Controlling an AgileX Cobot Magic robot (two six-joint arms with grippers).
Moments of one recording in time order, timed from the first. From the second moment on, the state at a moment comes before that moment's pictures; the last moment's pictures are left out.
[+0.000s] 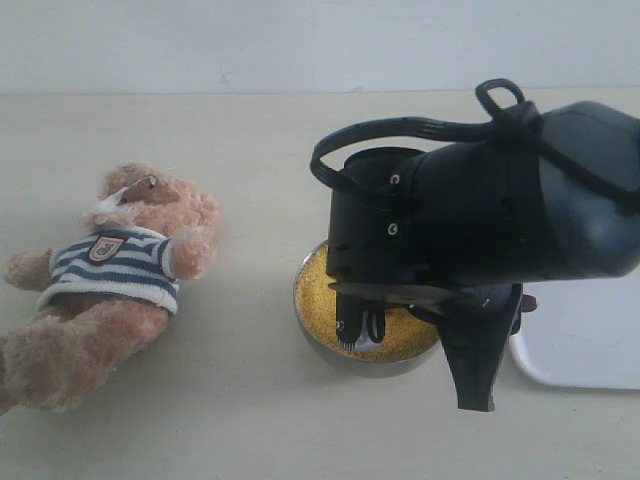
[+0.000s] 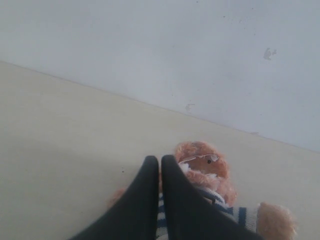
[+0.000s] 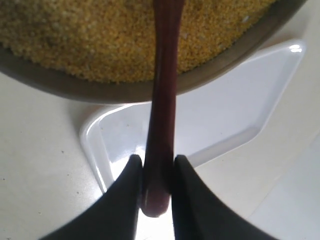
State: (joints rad) left arm 0.08 0.00 0.00 -0.32 0.18 -0.04; right arm 1.01 1.76 -1.00 -0.67 1.22 -0.02
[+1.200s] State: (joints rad) left arm 0.08 0.00 0.00 -0.39 0.18 -0.04; right arm 1.01 1.73 -1.00 -0.62 1.22 0.04
